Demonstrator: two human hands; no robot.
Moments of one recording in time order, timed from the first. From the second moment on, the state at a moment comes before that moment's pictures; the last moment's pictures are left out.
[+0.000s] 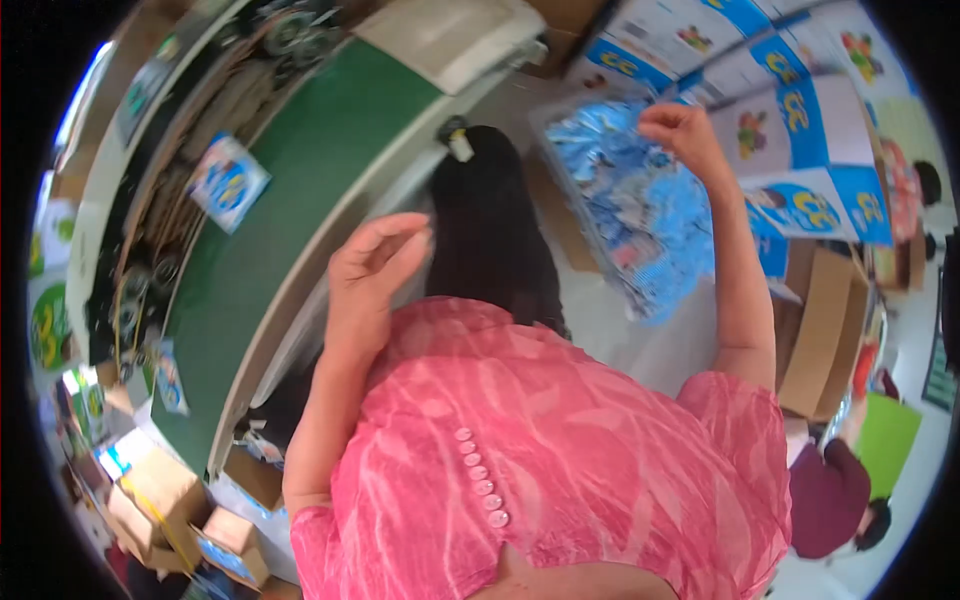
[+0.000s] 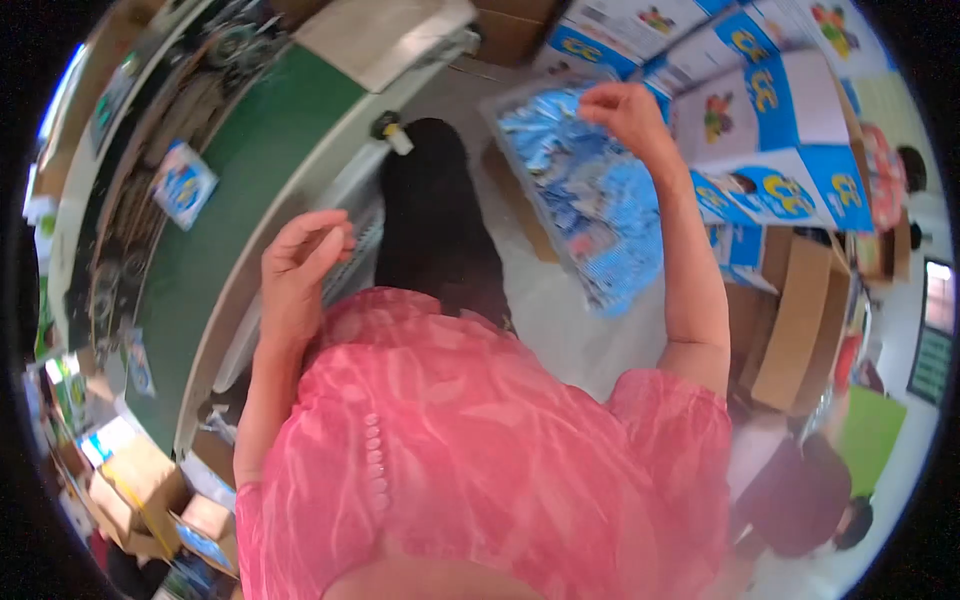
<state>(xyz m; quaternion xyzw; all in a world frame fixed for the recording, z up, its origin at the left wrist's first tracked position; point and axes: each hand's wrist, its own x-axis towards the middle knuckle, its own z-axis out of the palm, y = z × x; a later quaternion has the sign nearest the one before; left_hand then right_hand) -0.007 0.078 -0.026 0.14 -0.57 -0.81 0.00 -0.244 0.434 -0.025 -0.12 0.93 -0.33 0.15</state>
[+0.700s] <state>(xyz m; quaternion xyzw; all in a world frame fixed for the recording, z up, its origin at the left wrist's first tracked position) -0.041 0.109 -0.039 0.18 -0.66 -0.72 -0.11 -0.261 0.511 -0.150 -0.47 0.84 0.05 0.26</state>
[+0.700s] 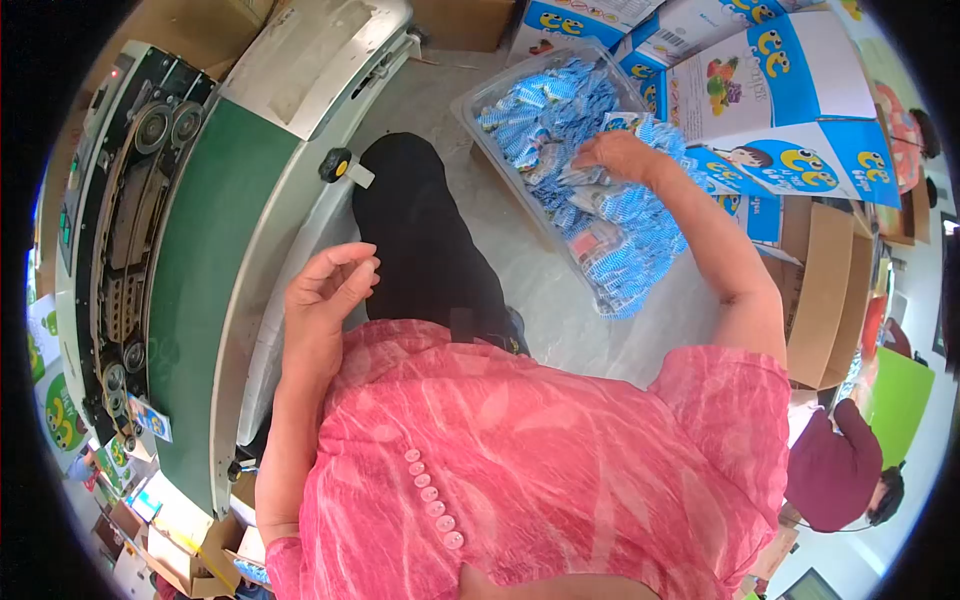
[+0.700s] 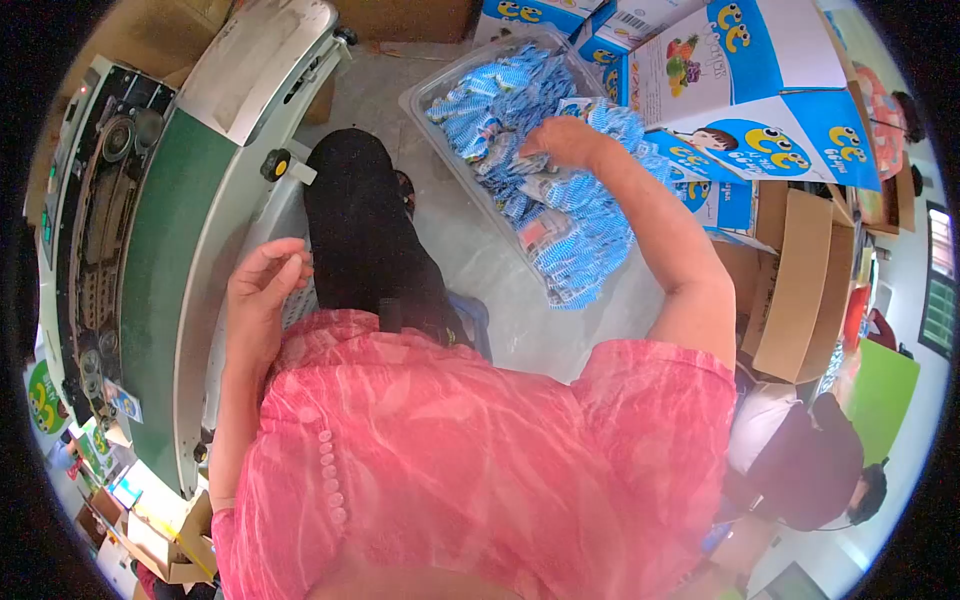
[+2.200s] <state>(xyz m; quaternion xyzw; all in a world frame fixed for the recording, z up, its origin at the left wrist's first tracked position) -0.179 0.072 0.004 -0.01 -0.67 -0.68 0.30 -0.244 0.197 0.003 -0.36 0.57 -0.73 0.10</state>
